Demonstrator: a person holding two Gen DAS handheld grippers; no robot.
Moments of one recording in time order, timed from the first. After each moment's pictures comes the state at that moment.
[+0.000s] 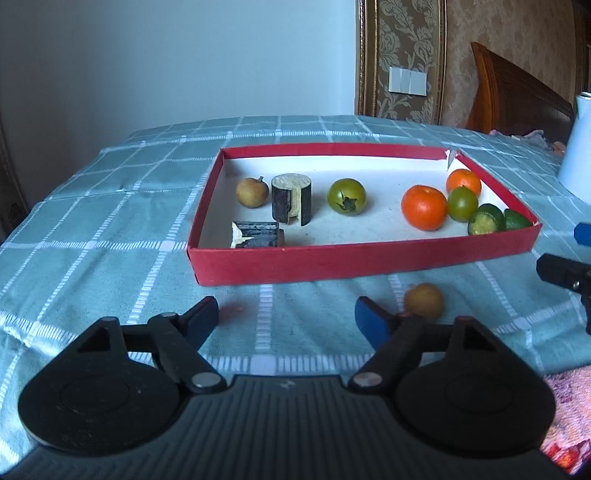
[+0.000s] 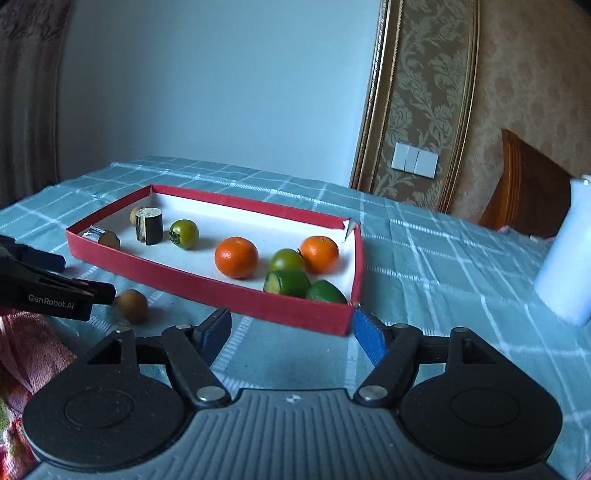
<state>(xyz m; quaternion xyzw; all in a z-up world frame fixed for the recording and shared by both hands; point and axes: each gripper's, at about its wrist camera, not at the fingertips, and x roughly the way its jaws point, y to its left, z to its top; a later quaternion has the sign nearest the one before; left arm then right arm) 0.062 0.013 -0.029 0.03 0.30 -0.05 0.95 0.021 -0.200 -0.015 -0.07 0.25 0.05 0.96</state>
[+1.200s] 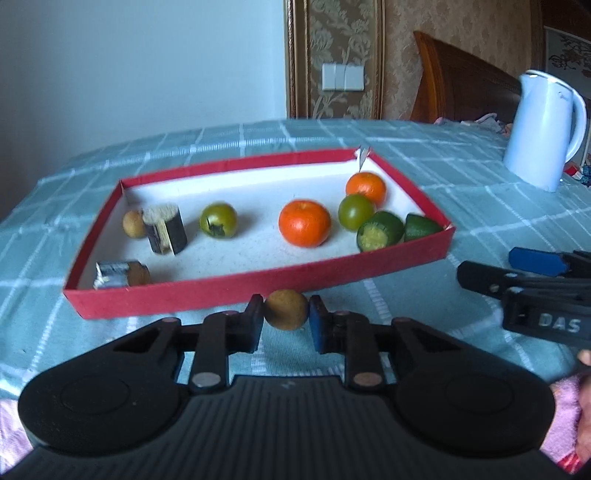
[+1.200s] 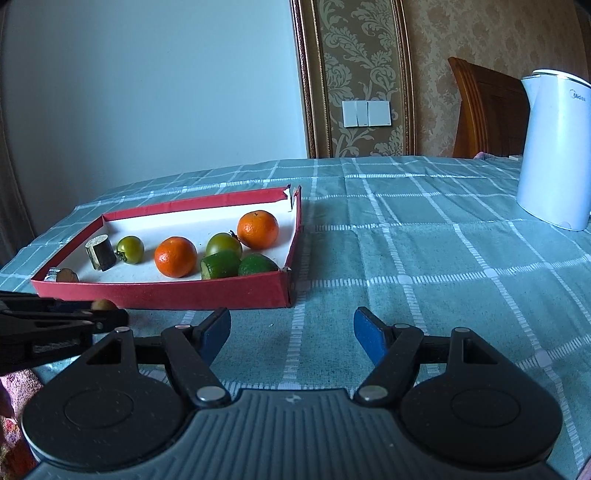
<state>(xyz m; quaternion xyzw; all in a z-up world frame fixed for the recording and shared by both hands) 0.060 -0.068 -0.012 0.06 0.30 -0.12 0.94 0.028 -0.261 -0.033 0.06 0.28 0.02 0.96</state>
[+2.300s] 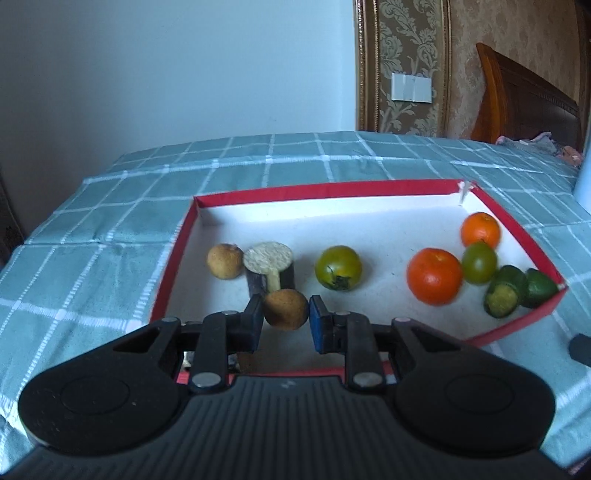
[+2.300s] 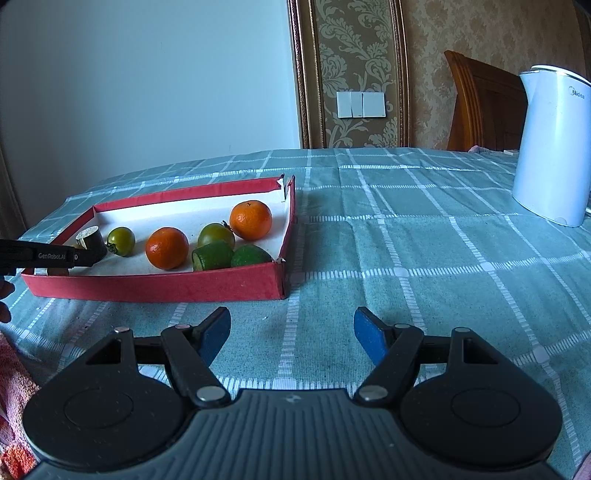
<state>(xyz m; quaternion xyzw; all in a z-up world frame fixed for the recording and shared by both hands) 0.130 -0.012 -0.009 0.04 0.30 -0.05 0.95 0.032 -0.258 -0.036 0.06 0.29 0.00 0.95</state>
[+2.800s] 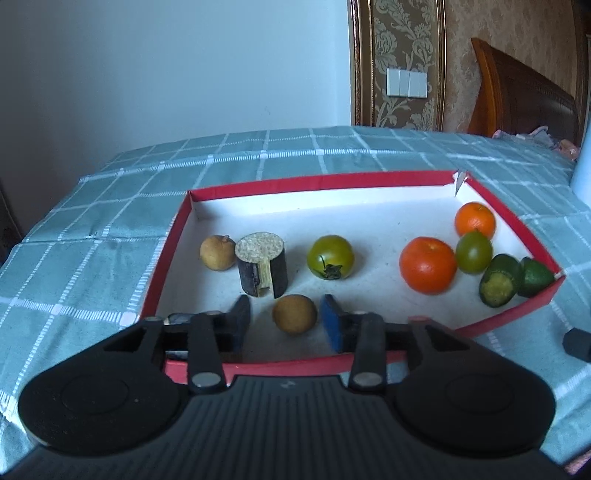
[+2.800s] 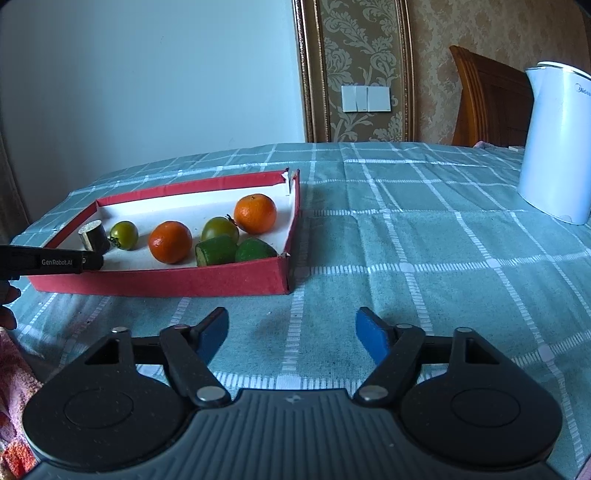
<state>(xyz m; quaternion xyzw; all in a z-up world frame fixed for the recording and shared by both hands) 0.123 -0.017 -0.012 0.05 0.30 -0.05 0.95 0.034 -0.257 -0.036 0.06 0.30 0.01 0.95</state>
